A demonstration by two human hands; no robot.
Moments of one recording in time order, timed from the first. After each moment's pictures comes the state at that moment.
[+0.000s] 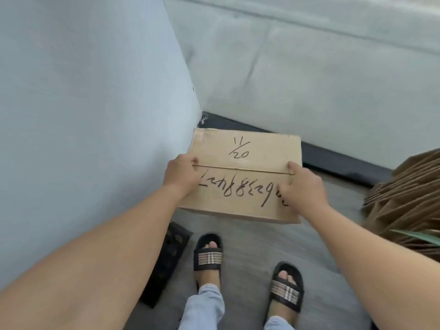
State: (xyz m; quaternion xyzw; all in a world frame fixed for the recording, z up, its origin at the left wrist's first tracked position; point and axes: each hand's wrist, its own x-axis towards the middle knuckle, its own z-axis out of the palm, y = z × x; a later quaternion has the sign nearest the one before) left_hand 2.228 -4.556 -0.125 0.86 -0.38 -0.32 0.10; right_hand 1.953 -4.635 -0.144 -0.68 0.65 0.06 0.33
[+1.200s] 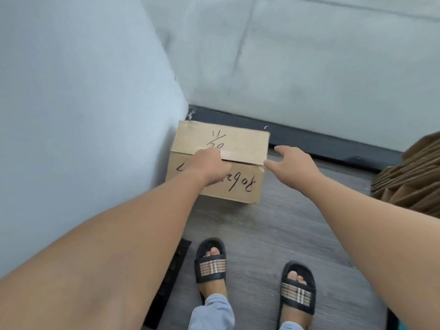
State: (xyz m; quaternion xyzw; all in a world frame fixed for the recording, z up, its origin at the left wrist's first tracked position) left_hand 2.204 -4.626 -0.189 0.78 -0.50 -0.37 -0.07; right_hand 1.992 -4.675 -0.180 -0.66 0.64 0.06 0.40
